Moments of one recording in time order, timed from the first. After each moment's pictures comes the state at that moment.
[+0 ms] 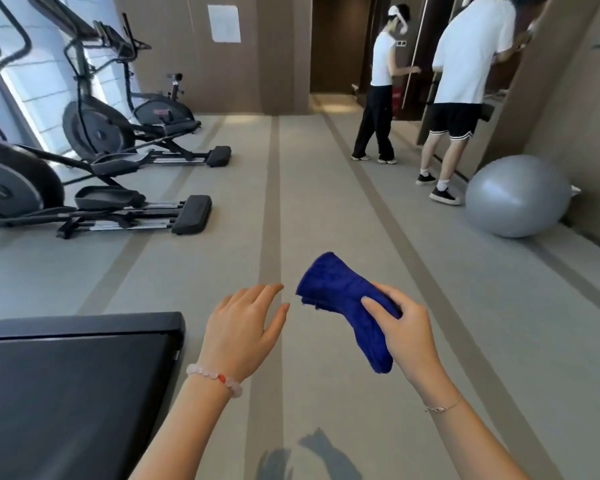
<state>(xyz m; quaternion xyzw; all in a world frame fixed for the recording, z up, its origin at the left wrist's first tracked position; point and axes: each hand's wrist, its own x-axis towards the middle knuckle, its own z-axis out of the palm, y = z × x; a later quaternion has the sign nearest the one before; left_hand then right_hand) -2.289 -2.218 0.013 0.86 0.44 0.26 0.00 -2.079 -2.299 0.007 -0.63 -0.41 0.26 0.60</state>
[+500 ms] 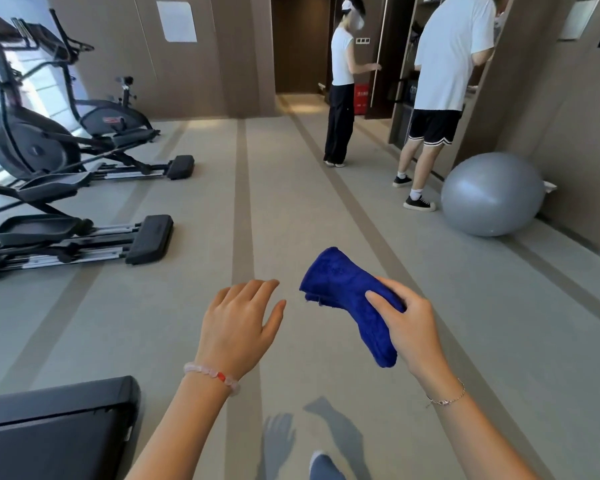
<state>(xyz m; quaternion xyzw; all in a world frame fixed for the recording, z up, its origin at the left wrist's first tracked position) -2.154 -1.990 0.003 0.88 0.38 0.27 -0.05 -1.949 -2.097 0.002 -0.65 -0.38 0.22 0.62</state>
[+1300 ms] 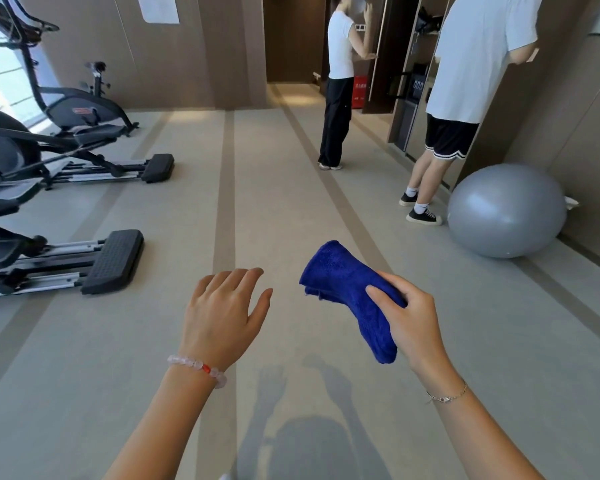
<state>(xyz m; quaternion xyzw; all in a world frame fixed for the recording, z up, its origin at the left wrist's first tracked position) -1.974 -1.685 0.013 0.87 0.39 0.28 -0.07 -1.762 -1.804 0.013 -0.66 -0.38 0.21 0.62</state>
